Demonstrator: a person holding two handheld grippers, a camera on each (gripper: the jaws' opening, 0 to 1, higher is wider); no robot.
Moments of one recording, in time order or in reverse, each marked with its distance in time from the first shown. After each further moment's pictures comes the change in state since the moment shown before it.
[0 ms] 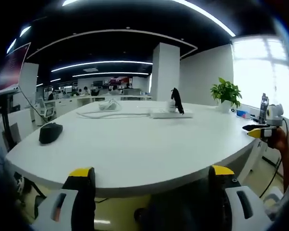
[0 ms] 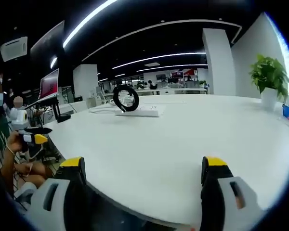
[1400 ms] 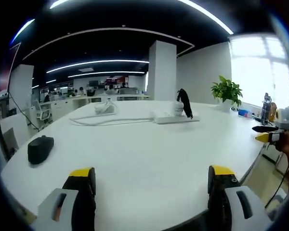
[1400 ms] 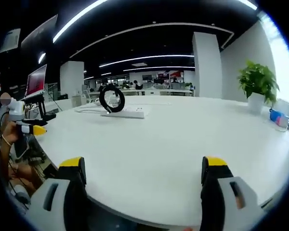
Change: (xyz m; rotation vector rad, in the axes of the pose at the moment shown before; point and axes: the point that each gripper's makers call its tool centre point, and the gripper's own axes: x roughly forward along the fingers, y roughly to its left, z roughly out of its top) left arm 0.050 0.031 0.020 0.019 0.016 -0.014; right arm 0.011 -0.012 -0.002 -0.022 0.014 -0.146
